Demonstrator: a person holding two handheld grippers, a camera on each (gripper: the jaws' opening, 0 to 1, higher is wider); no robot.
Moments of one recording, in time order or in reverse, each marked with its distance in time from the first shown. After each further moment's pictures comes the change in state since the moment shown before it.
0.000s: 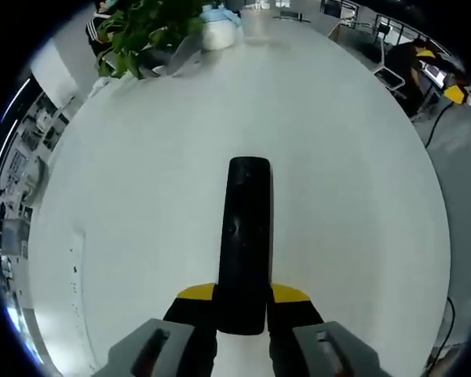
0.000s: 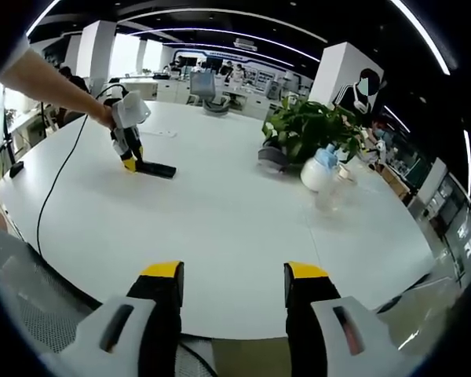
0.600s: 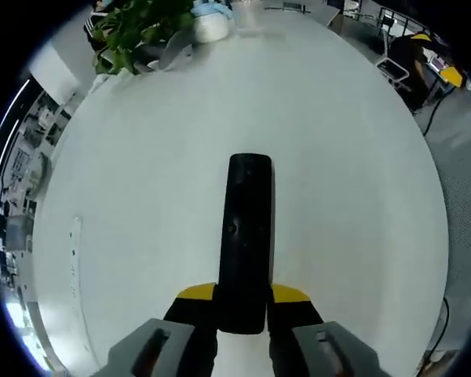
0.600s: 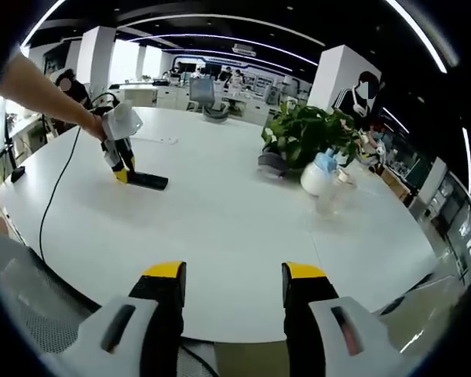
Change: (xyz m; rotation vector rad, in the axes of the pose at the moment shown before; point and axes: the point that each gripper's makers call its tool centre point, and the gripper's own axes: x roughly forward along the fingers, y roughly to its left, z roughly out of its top) left arm -0.010 -0.029 -0.019 -0.025 0.055 0.032; right arm -0.004 0.003 0.006 0.012 -0.037 0.013
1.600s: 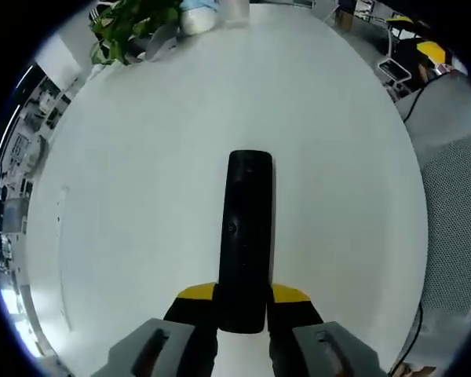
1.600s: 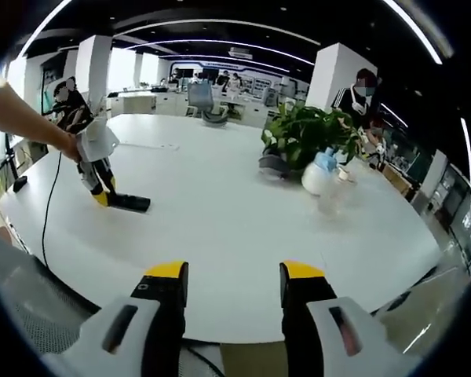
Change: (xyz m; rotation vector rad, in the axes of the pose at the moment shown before) left arm -0.009 -0.064 -0.029 -0.063 0.050 -0.031; right arm -0.002 0.000 0.000 0.033 -0.009 -0.004
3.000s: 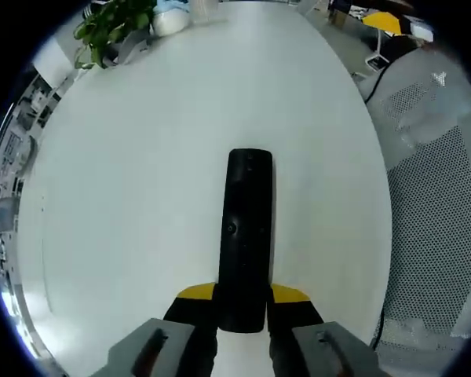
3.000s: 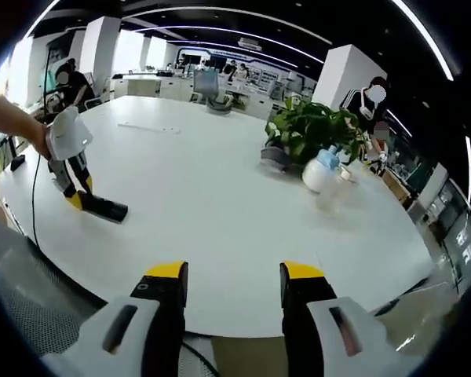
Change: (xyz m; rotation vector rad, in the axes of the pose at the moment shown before) left arm -0.005 -0.078 -0.018 0.008 0.003 -0.049; right arm 0.004 0.000 -0.009 -0.071 0.056 -0.005
